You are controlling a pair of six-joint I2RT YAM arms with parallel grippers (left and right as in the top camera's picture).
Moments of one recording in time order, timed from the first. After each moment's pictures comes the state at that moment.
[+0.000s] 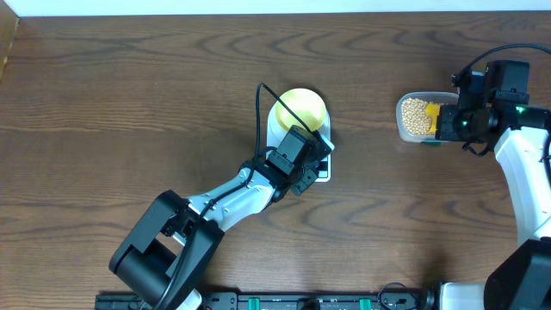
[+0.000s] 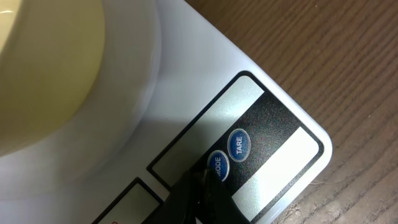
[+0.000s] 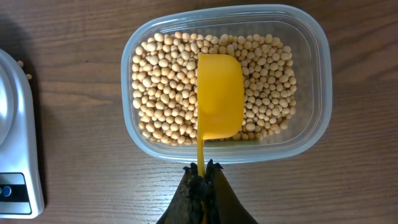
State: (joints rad) left arm -0.68 1.76 0.88 -0.11 0.01 0.20; right arm -0.15 1.55 1.21 -0.78 -0.16 -0.05
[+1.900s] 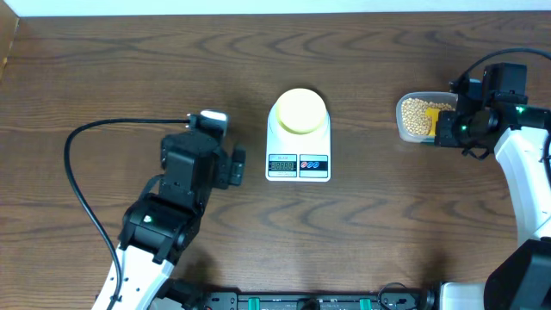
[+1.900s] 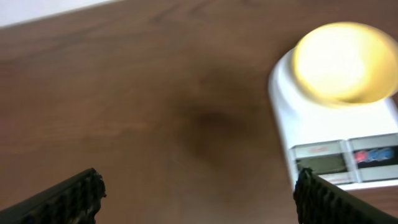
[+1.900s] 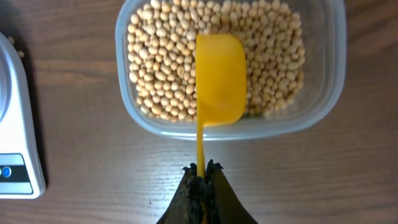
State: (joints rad) left arm -0.38 0.96 0.87 -0.63 -0.27 -0.04; right arm -0.15 1.55 1.21 -0.86 -0.16 -0.05
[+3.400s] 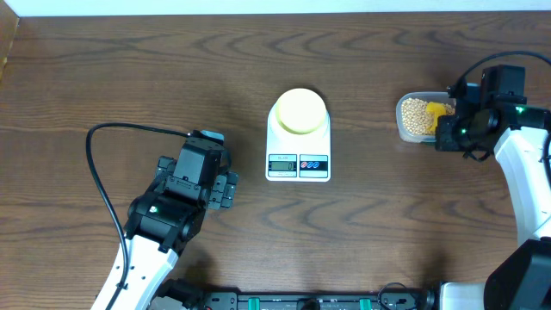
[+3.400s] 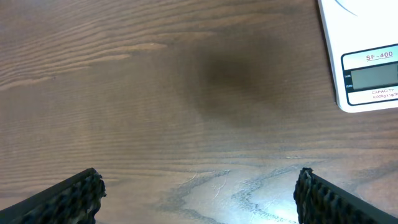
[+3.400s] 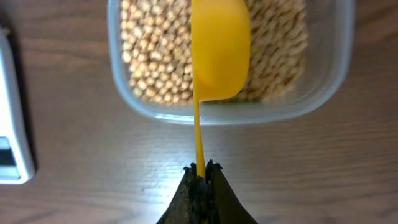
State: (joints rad) left arm -0.37 1.01 0.87 -0.89 -0.32 -0.04; right arm -0.15 1.55 1.21 -0.88 -0.14 -0.09
